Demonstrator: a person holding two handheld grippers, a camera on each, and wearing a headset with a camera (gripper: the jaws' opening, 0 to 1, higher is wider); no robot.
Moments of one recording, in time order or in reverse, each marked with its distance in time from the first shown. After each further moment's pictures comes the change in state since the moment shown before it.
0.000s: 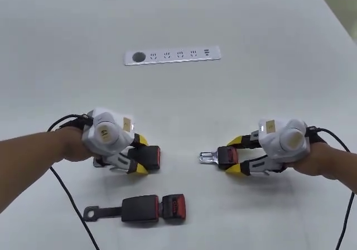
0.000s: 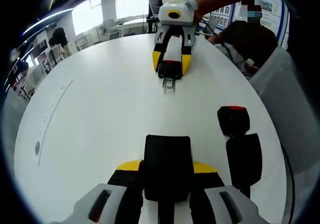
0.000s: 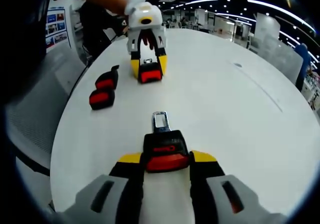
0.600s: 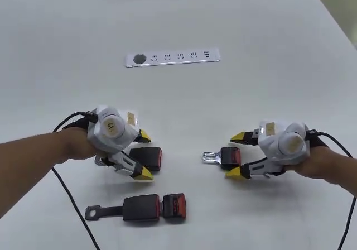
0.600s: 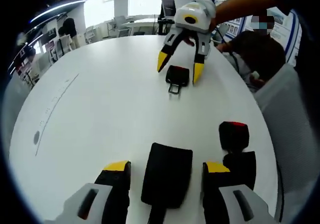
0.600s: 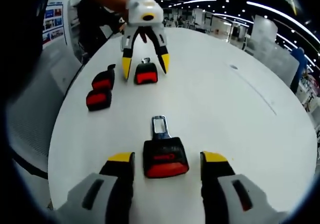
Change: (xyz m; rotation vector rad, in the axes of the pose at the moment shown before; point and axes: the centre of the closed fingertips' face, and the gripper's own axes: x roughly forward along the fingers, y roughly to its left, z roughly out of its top) left arm -0.006 0.003 0.016 -0.166 -0.046 0.025; right arm -0.005 0.000 0.015 0.036 -0.044 -0.079
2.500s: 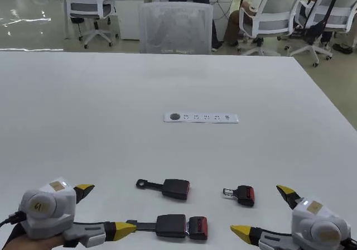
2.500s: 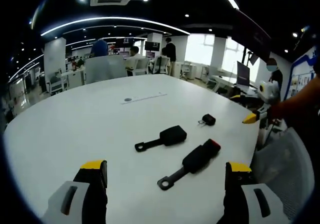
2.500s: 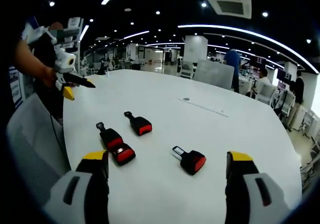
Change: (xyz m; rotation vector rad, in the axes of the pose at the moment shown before) left arm -0.182 -0.111 -0.080 -0.522 -0.452 0.581; right arm -0.085 0.085 0.054 0.260 -0.281 -0.490
